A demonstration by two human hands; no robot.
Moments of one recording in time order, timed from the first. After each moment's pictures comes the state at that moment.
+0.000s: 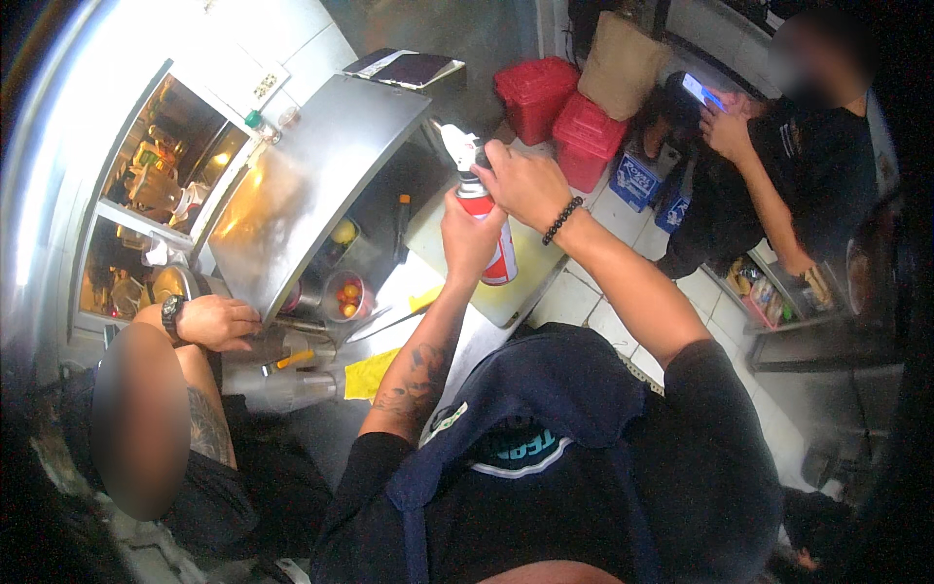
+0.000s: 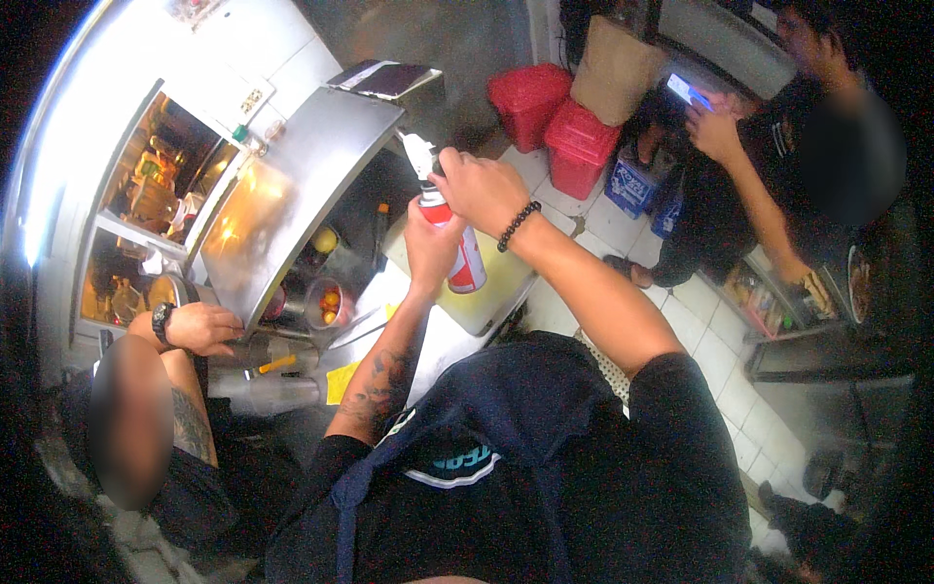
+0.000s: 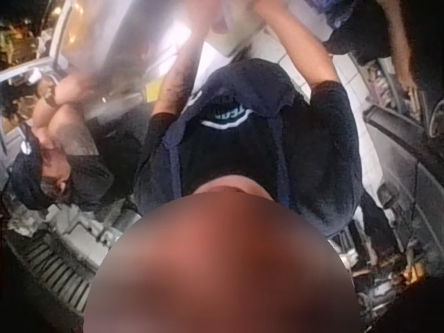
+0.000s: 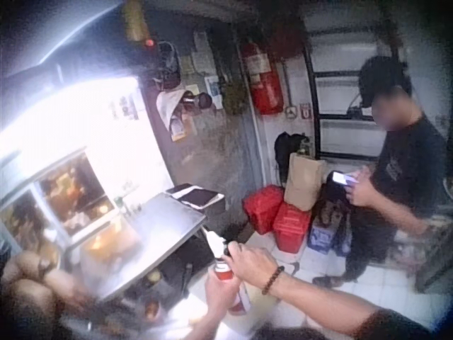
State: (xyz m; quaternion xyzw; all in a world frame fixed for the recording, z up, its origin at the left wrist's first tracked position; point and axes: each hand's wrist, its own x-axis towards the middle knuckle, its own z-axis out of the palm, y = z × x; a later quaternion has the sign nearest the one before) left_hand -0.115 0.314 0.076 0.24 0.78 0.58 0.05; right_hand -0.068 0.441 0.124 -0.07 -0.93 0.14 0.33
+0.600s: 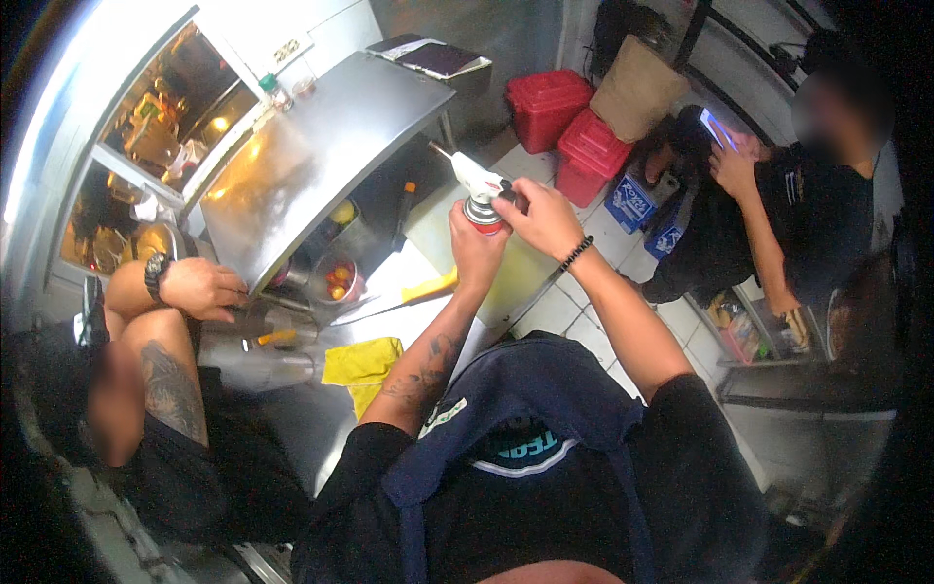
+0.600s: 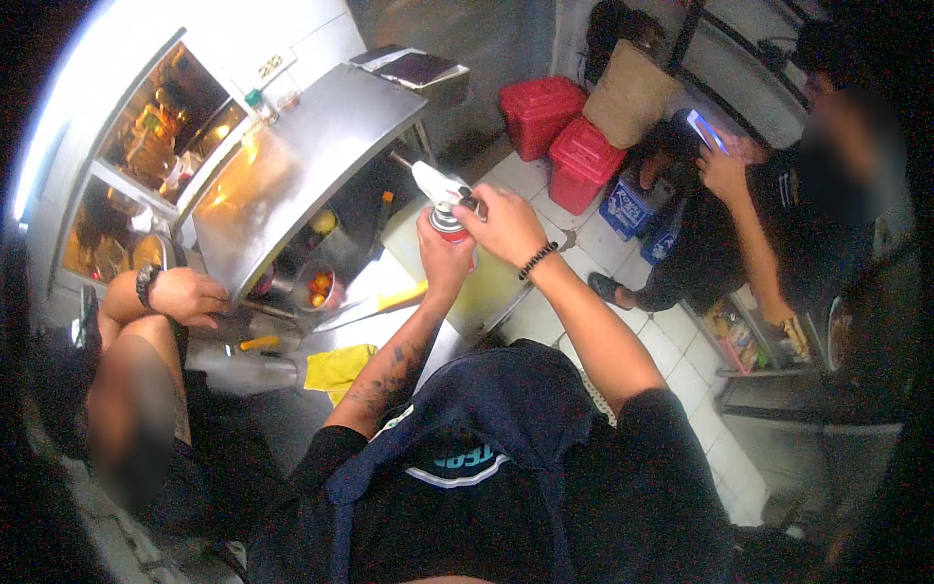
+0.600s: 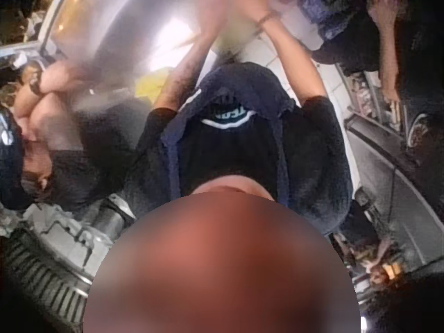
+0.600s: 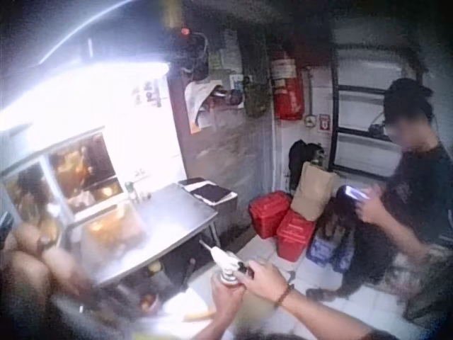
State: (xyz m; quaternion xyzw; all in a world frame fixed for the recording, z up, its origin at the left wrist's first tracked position) left_hand -0.119 0.315 0.000 0.19 0.80 0.57 -0.09; right_hand -0.056 0.433 0.093 -0.12 -0.92 0.30 0.20
